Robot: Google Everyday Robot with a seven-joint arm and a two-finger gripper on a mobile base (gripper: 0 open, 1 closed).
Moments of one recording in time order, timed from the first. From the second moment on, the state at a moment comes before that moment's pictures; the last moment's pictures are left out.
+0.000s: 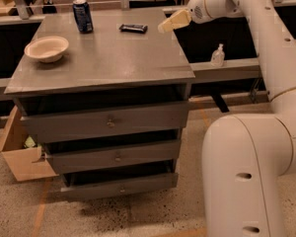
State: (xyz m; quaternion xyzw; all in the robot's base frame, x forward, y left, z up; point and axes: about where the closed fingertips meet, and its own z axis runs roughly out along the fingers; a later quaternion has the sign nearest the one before) arm 0.863 -0.108 0.959 -0.39 0.75 0.14 0.51
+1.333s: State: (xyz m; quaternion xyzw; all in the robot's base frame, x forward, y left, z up) arm 0.868 -0.065 0.903 -0.37 0.73 0.17 0.55
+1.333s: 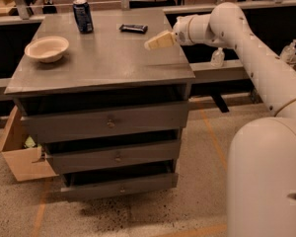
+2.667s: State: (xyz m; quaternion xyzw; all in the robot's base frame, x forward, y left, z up) arm 0.900 -0.060 0.909 -0.31 0.72 0.21 0.59
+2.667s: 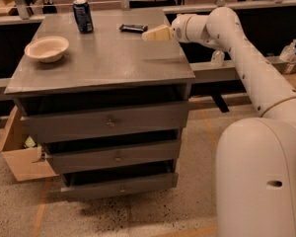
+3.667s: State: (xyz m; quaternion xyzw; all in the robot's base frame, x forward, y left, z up) arm 0.930 -0.030 0.886 -0.35 0.72 0.21 0.56
